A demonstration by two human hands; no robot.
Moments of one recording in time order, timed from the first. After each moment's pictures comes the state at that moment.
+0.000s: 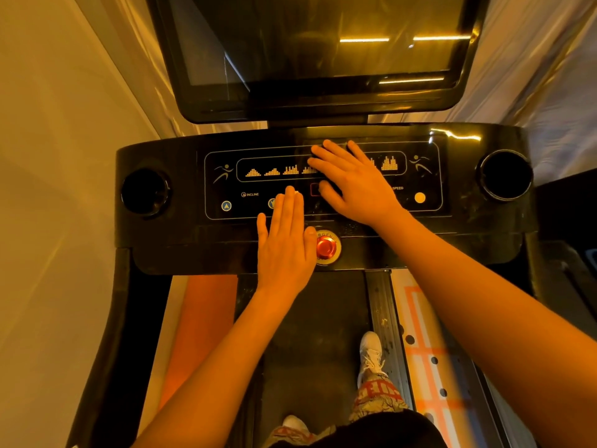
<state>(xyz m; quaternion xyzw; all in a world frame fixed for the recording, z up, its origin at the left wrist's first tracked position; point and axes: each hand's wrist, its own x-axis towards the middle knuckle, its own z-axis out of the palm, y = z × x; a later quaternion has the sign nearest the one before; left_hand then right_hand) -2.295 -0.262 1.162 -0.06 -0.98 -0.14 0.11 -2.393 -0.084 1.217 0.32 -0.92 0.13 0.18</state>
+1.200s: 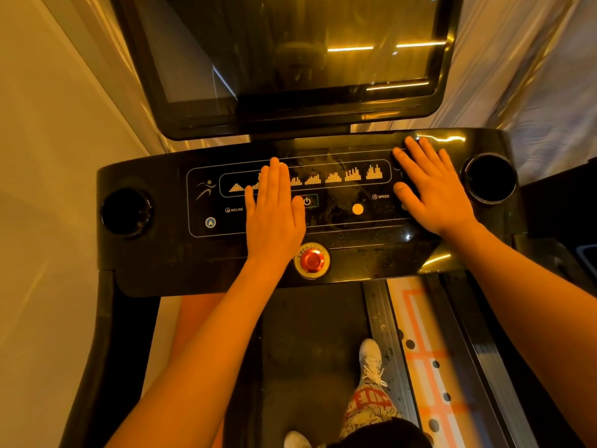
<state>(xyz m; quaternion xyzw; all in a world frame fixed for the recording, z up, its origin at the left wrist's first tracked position) -2.359 -0.254 1.194 -0.07 -0.98 -0.14 0.14 -2.384 0.062 1.199 0.13 -0.97 0.13 0.16</state>
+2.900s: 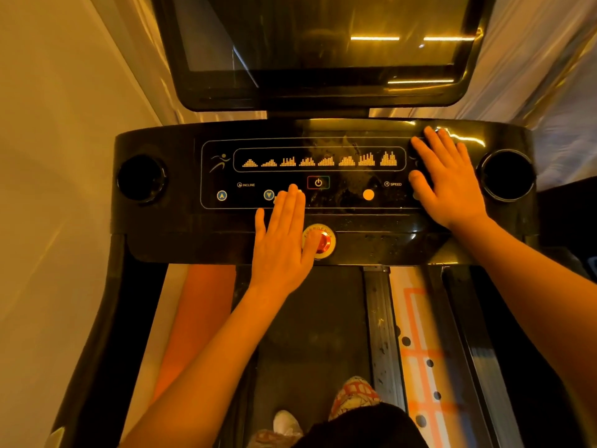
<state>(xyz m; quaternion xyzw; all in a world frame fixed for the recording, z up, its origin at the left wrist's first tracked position) -2.285 -0.262 1.158 -0.10 -0.98 -0.15 0.09 -2.380 0.059 1.200 0.13 -0.96 0.15 0.18</state>
